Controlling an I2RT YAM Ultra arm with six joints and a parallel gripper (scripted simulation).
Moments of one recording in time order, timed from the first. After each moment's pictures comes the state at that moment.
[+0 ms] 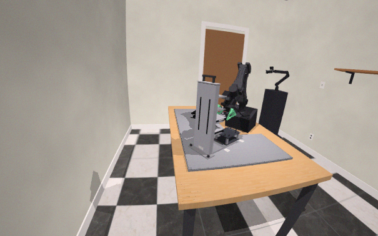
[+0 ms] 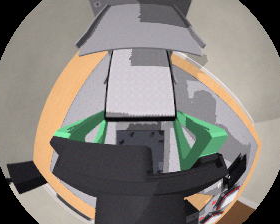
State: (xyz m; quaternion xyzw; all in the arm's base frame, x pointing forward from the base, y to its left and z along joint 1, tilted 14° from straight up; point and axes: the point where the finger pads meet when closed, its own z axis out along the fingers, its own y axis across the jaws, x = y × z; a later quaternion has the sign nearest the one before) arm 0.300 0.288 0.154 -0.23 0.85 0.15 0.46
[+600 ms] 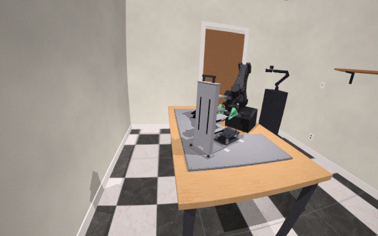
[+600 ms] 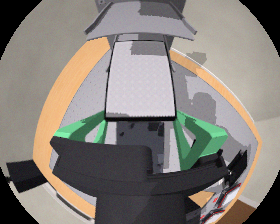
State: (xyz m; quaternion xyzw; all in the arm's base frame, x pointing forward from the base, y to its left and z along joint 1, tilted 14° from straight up) arm 0.283 0.277 0.150 -0.23 0.85 0.15 0.46
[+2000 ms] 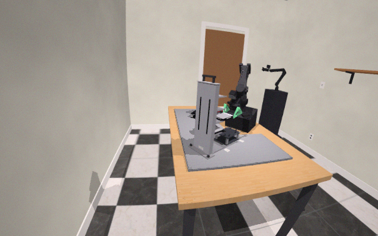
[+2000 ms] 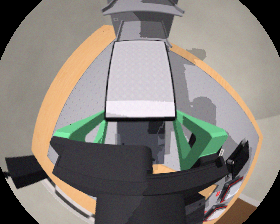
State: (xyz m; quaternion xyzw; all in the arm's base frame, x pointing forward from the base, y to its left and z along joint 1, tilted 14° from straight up) arm 0.239 0.253 0.137 -0.23 0.85 0.15 0.46
